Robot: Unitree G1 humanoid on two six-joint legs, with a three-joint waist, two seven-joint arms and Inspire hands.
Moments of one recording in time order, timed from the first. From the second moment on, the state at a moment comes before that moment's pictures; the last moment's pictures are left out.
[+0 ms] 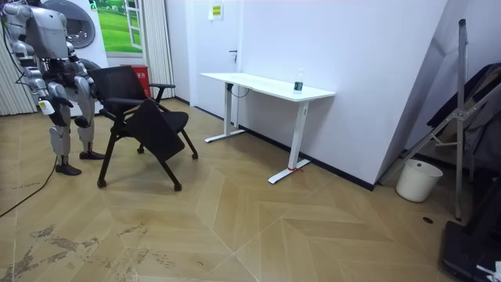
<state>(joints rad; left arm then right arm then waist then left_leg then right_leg) 0.16 0.15 -0.08 1.08 -0.22 -0.07 0.01 0.11 -0.19 0.11 1.25 0.45 -0.01 0.07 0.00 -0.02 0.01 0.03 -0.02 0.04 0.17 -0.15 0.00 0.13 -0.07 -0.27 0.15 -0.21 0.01</state>
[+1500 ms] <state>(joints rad) 0.16 0.18 0.20 1.06 -0.13 -0.07 0.27 0.12 -0.20 -0.06 1.25 0.35 -0.01 0.04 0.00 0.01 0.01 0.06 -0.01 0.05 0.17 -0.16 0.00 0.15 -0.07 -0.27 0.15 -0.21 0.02</state>
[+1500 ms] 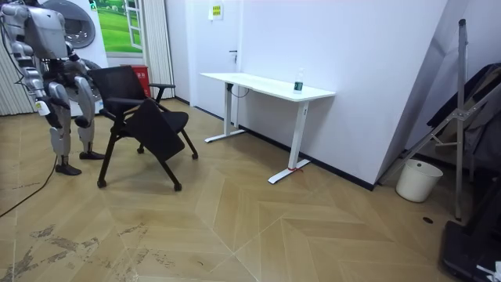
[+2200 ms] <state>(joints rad) -0.01 0.22 0.17 0.58 0.47 -0.07 0.40 0.09 -0.22 -0.10 1.28 0.30 -0.02 0.08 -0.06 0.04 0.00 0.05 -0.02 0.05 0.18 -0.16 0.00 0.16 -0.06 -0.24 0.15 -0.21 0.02</state>
